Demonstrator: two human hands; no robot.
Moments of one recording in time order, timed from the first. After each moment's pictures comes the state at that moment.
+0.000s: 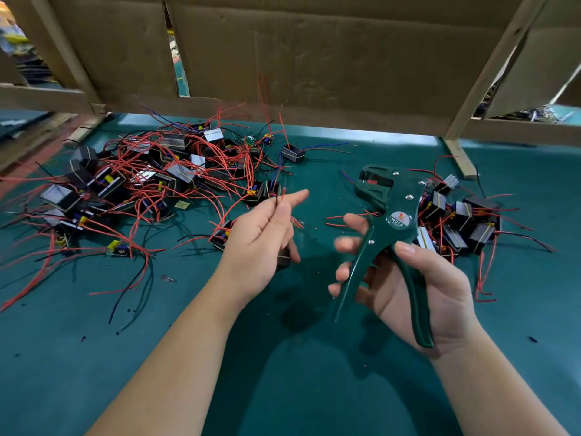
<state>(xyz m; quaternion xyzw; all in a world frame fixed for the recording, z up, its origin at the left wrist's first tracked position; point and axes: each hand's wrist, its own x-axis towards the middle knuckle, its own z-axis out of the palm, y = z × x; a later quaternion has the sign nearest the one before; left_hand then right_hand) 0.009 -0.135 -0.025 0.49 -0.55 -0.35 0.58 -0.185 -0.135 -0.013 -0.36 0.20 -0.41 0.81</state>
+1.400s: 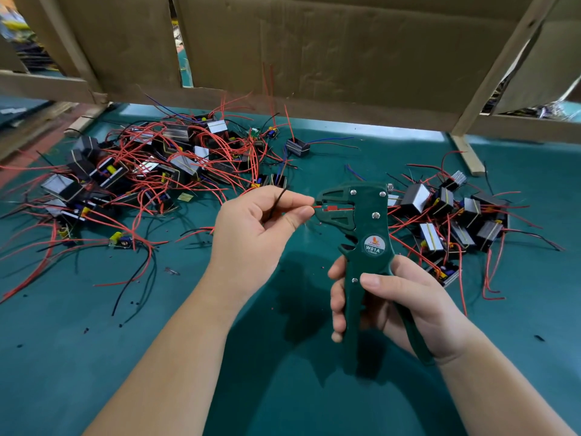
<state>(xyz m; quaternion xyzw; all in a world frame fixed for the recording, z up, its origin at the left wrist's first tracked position) 0.012 -0.129 -0.013 0.49 -0.56 -0.26 0.62 -0.182 -0.127 -0.018 -0.46 0.25 -0.29 0.80</state>
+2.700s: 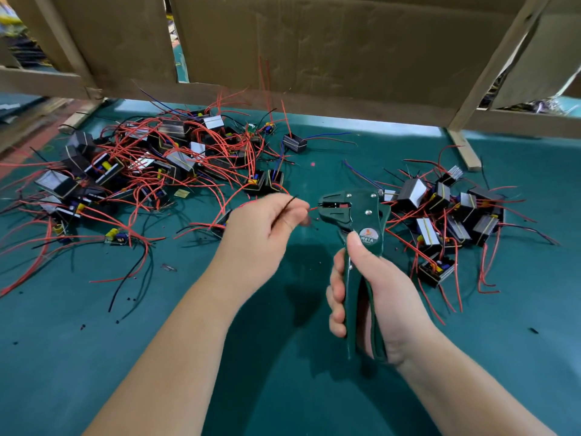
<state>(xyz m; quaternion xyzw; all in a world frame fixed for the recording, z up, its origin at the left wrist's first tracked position) 0.016 -0.134 -0.025 0.57 -0.64 -0.21 0.47 -0.151 -0.114 -0.023 -0.34 0.44 -0.38 0.74</state>
